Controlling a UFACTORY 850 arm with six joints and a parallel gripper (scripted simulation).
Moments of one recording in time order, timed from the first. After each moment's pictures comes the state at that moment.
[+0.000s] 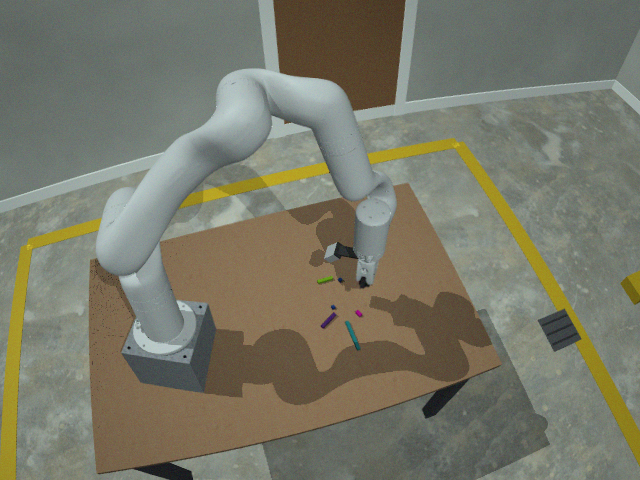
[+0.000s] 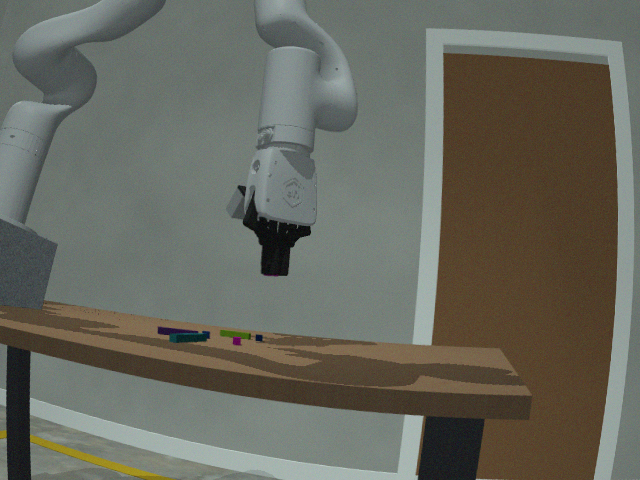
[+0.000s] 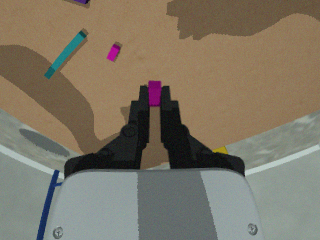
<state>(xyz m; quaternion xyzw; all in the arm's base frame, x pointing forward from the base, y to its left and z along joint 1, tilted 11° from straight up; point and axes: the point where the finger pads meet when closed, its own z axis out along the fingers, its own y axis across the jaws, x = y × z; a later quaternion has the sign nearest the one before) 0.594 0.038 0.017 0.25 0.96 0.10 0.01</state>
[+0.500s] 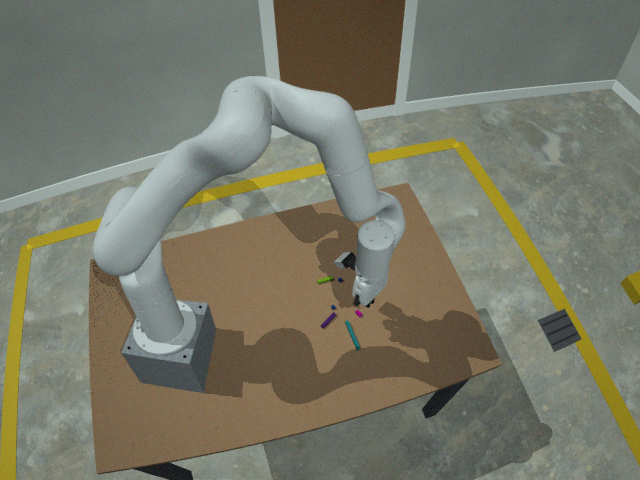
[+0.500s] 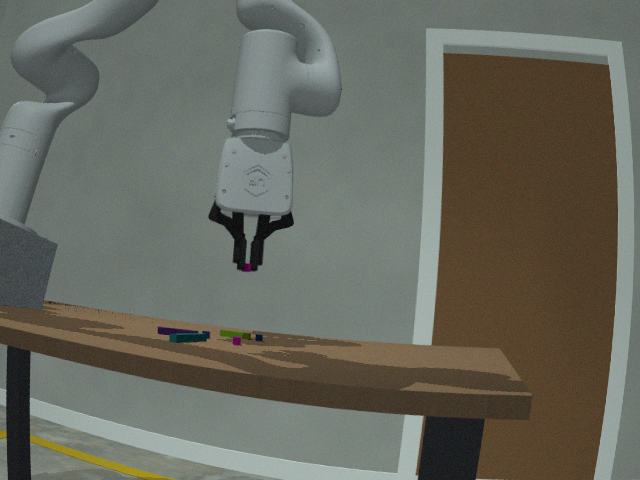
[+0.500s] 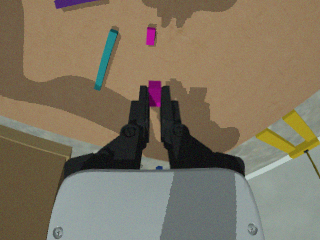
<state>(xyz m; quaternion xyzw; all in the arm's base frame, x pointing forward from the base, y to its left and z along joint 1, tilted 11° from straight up) 0.582 -0.025 0.005 0.48 0.87 0.10 -0.01</state>
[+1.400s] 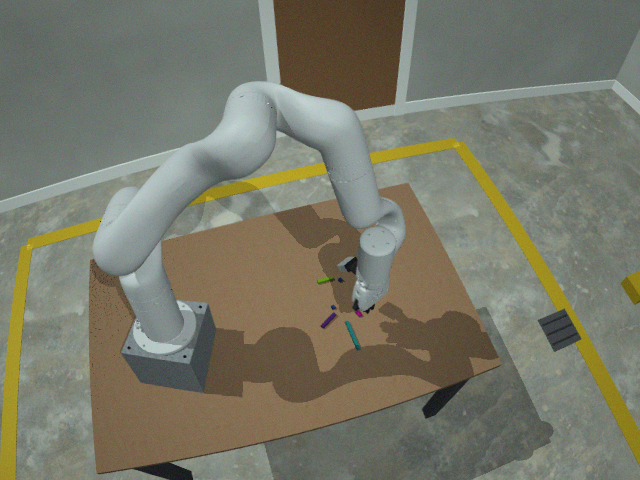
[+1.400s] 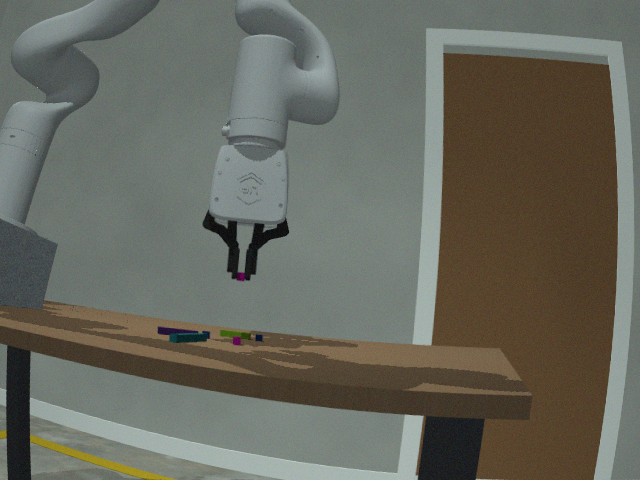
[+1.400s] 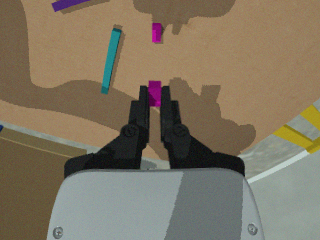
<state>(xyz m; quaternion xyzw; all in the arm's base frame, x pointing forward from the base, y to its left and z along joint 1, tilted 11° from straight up) 0.580 -0.034 -0.010 0.52 0.85 0.09 -0.02</state>
